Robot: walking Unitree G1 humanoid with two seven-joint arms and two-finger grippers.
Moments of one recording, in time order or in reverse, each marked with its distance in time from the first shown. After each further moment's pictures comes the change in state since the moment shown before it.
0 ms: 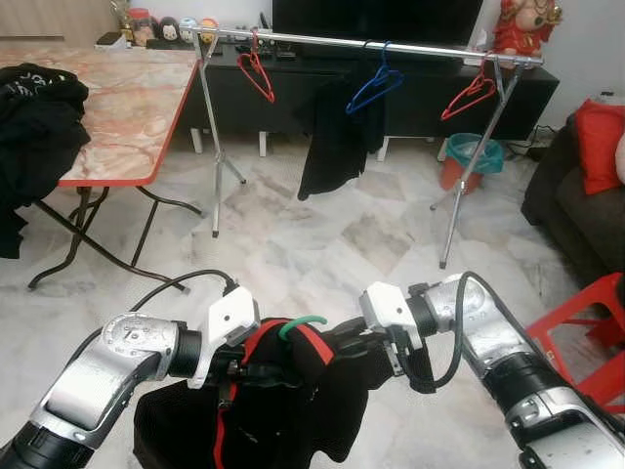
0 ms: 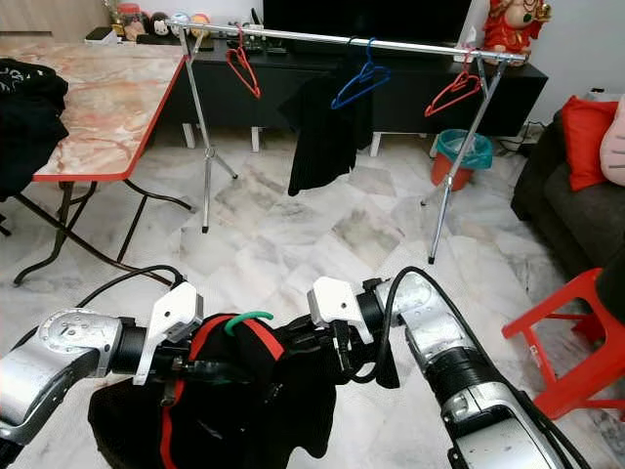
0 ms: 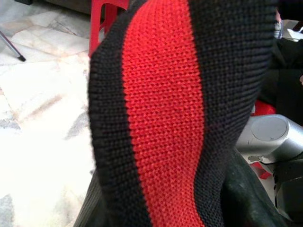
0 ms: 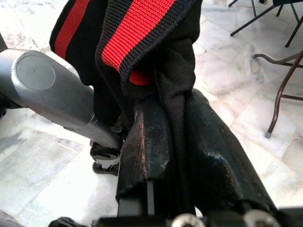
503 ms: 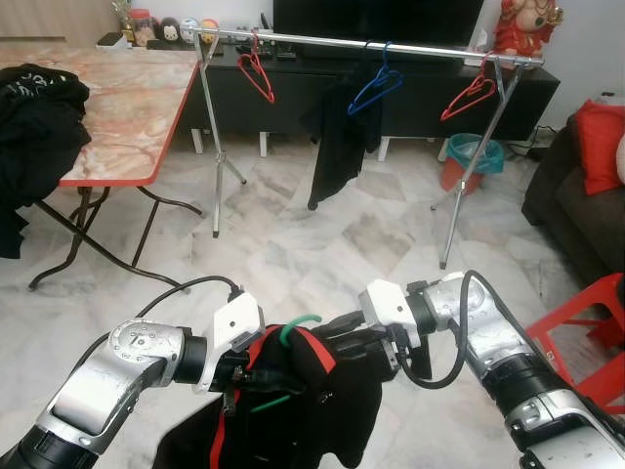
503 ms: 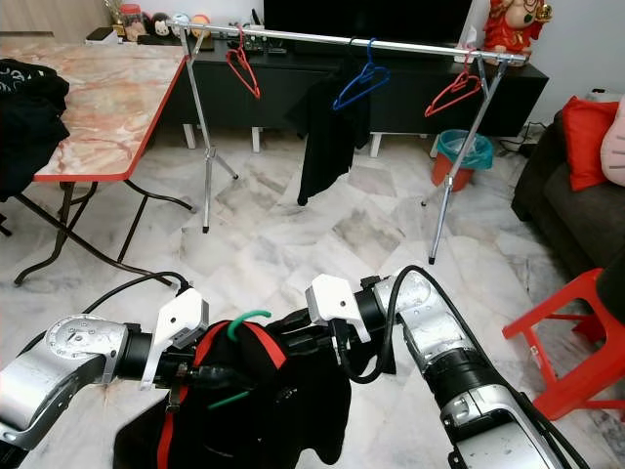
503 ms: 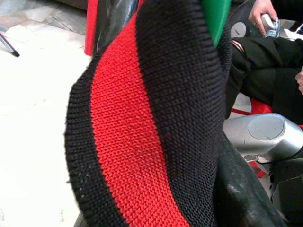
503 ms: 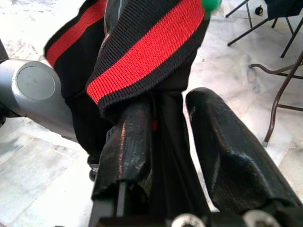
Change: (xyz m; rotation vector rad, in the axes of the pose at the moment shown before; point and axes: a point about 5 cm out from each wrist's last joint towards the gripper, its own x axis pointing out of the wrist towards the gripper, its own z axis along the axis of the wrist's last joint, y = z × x) left arm 0.004 -0.002 -0.005 -0.019 0.010 -0.012; right arm 0.004 -0.001 0.007 -0.019 -0.033 0.001
